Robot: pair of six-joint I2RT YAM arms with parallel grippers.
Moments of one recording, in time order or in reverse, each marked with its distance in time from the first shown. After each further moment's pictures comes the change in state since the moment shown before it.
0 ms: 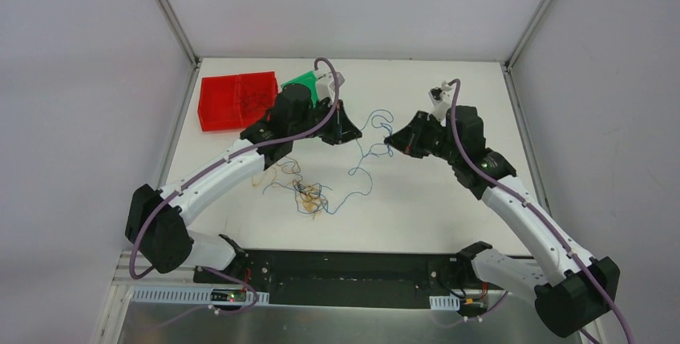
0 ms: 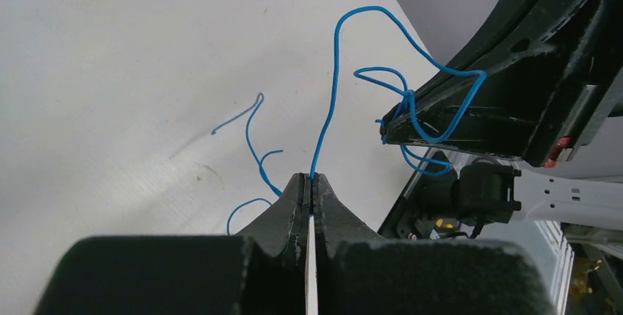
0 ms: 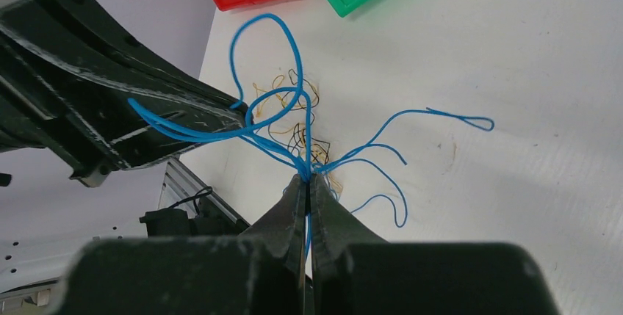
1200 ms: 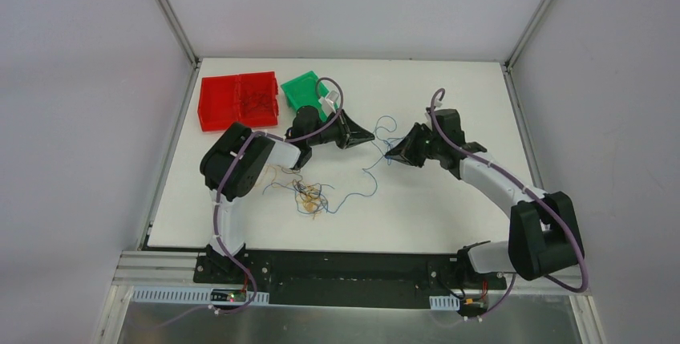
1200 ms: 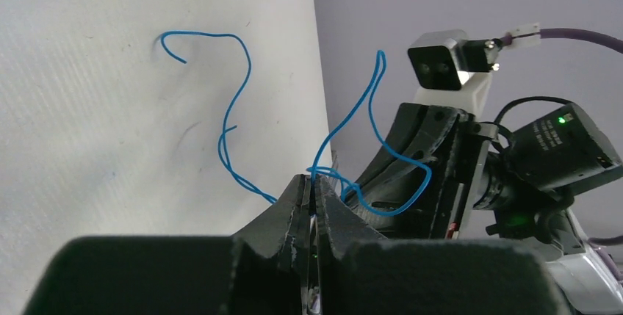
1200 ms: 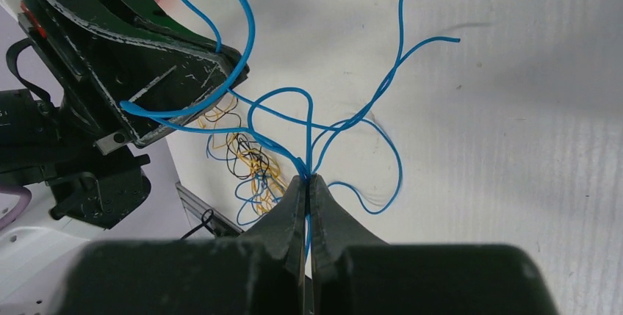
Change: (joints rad) left arm 0.131 0.652 -0.199 1.067 0.259 -0.810; right arm -0.143 0.335 -0.108 0.103 -0.079 0.190
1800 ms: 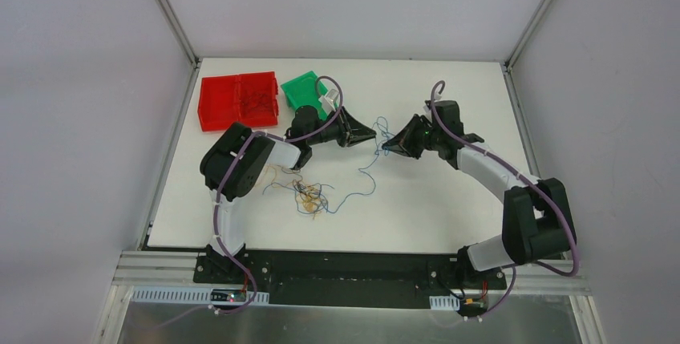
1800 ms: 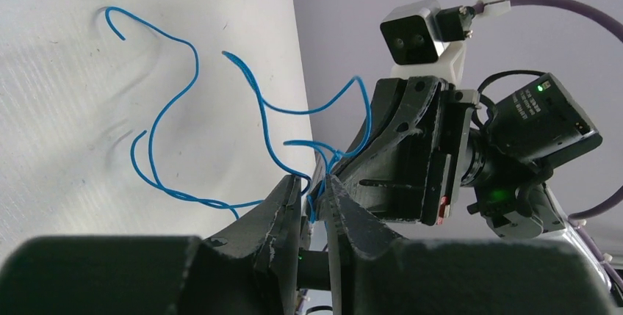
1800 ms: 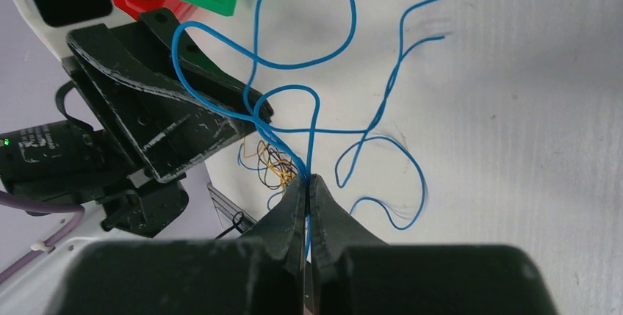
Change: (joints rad) left arm -0.001 0.000 0.001 0.060 0.012 -0.060; right arm -0.026 0.092 0.060 0.035 -0.080 0.053
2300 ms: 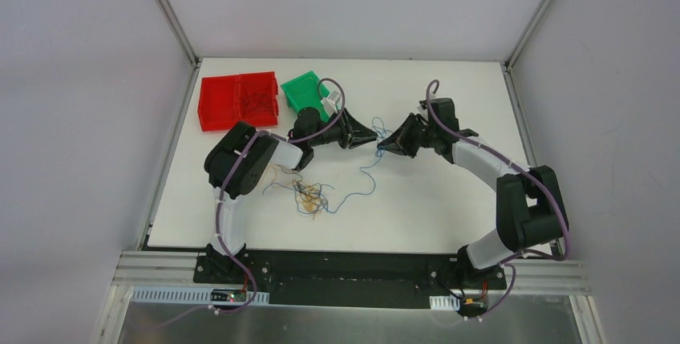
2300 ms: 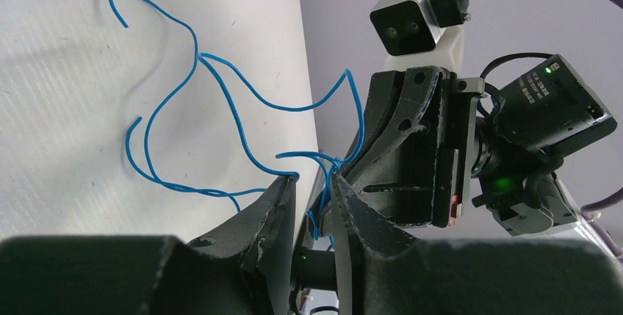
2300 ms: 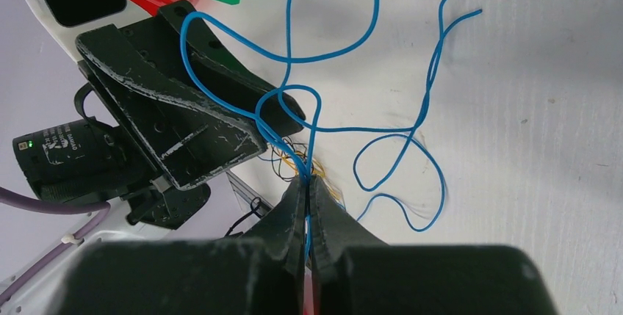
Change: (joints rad) left arm -0.006 0.033 0.009 0.019 0.000 -0.003; right arm -0.003 0.092 0.056 0.016 -0.076 0.043
